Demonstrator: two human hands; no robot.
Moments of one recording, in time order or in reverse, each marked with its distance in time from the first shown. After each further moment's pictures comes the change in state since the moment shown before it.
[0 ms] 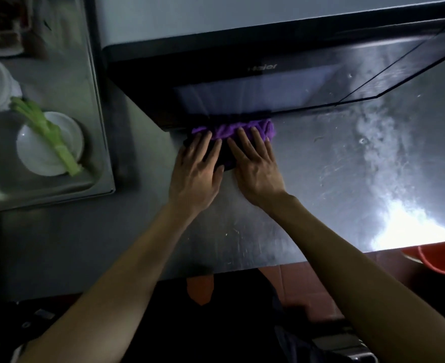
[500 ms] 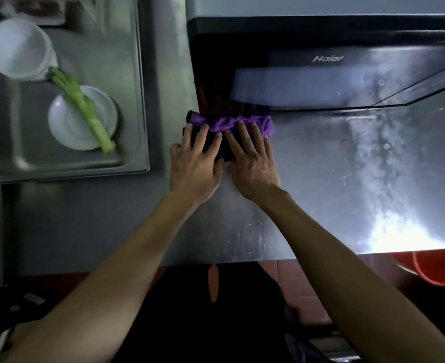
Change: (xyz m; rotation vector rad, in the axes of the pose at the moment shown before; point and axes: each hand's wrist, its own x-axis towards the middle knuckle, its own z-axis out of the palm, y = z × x) left_hand -0.033 -0.050 -0.017 0.045 -0.049 -0.155; right_hand 0.016 -0.071 0.019 -0.083 -0.064 -0.001
